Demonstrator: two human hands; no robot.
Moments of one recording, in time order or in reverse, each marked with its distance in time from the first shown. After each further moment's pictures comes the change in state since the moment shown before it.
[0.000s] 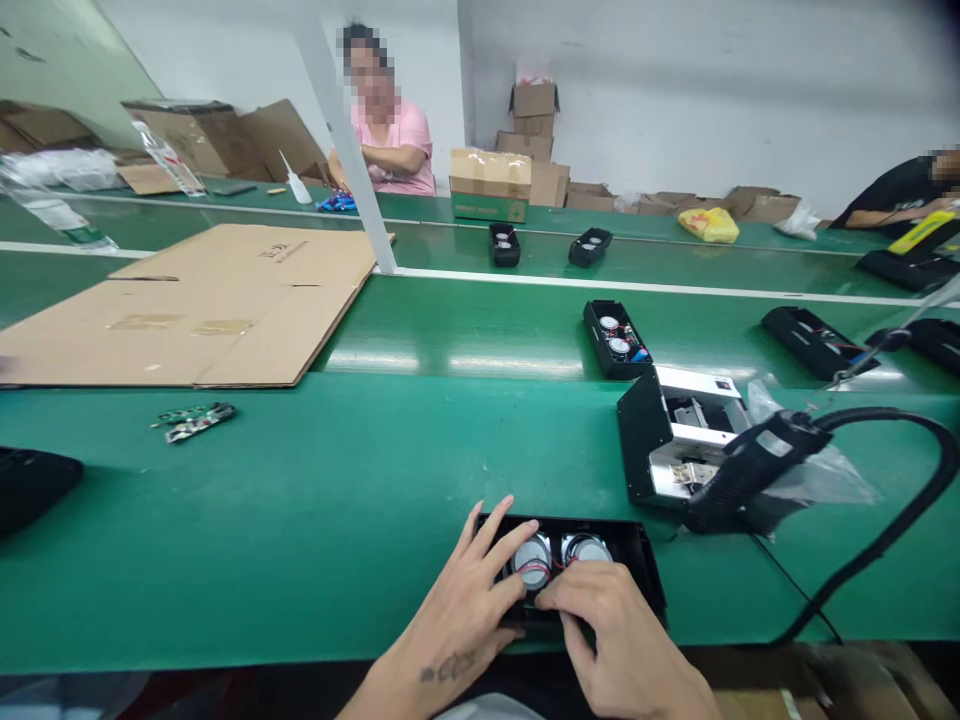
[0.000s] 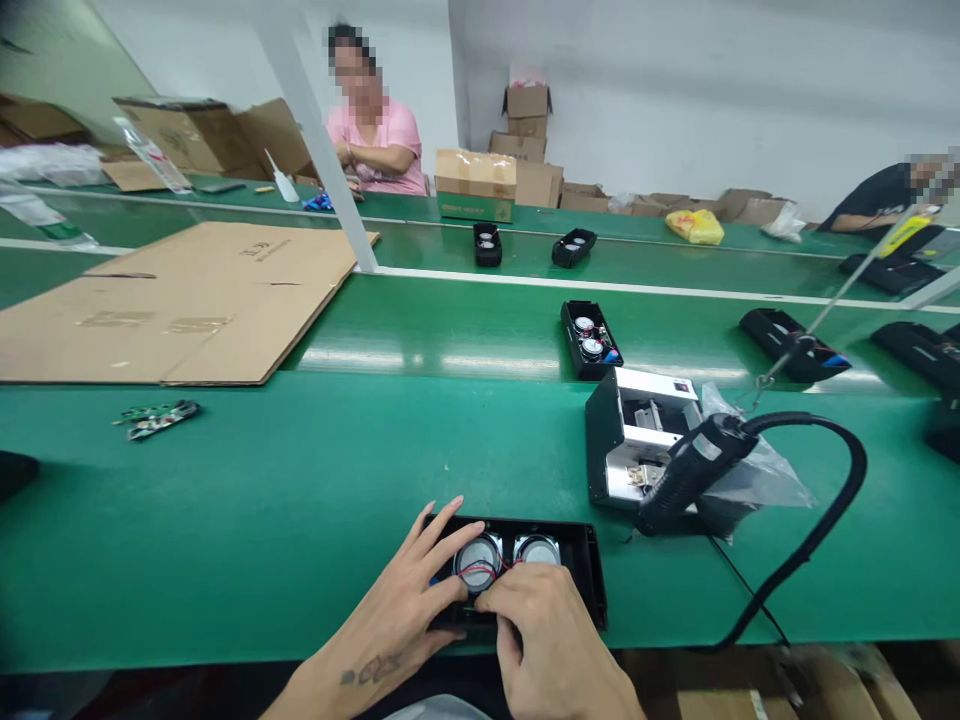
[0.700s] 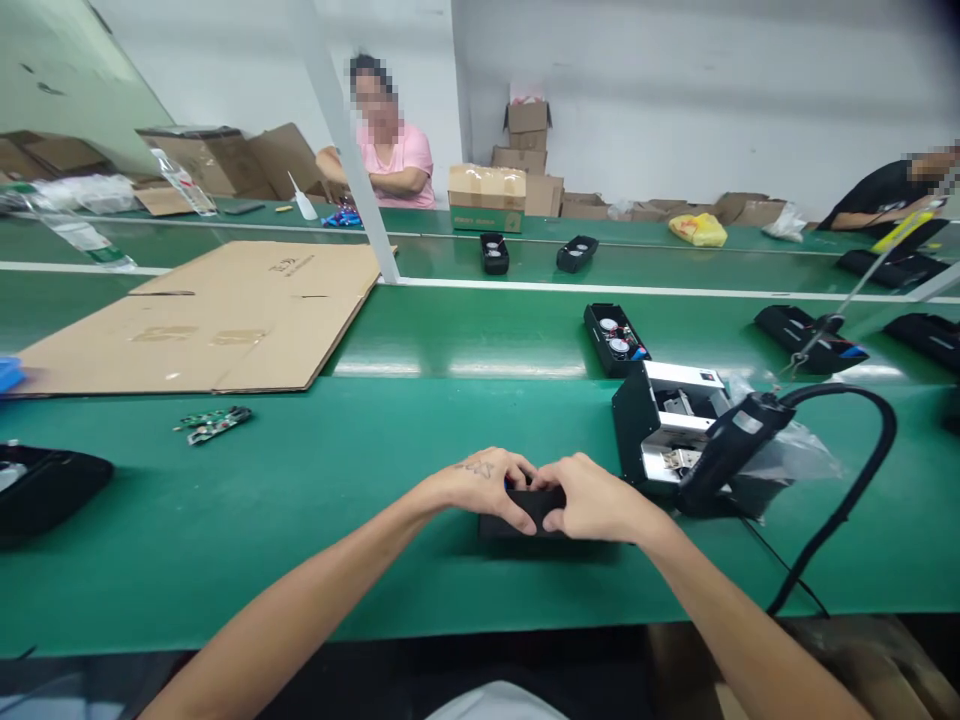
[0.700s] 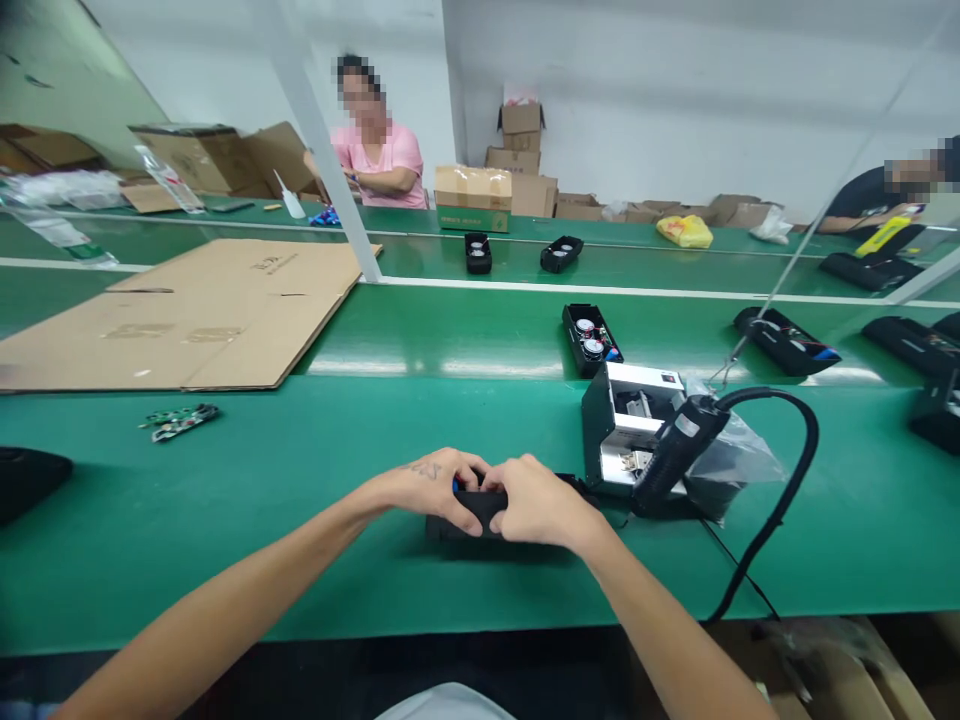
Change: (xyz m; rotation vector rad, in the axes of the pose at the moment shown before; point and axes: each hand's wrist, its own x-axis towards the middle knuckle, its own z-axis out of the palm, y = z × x) left_hand 0.104 -0.059 -0.070 -0.550 -0.455 -0.274; right_hand 0.101 -0.013 -0.073 -0.109 -0.377 0.289
